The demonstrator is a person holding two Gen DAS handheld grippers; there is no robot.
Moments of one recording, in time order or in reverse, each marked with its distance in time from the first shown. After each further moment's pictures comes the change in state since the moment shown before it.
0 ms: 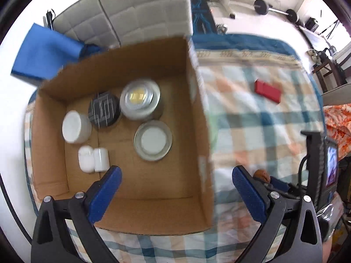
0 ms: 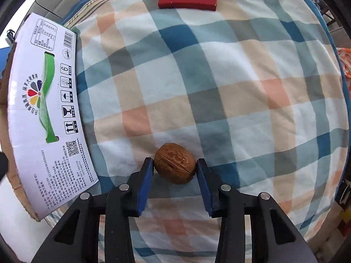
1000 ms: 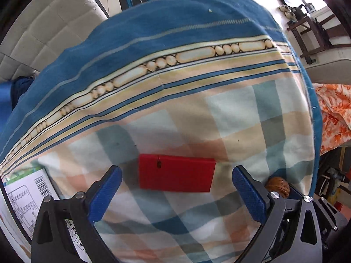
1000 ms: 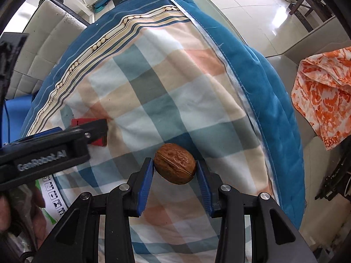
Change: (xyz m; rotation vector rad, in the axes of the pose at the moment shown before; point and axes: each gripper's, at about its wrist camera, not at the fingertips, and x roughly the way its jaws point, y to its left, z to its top) left arm 0.154 -0.192 0.148 0.238 0.271 -0.124; right arm -0.040 -0.138 0.146 0.153 -0.093 -0.016
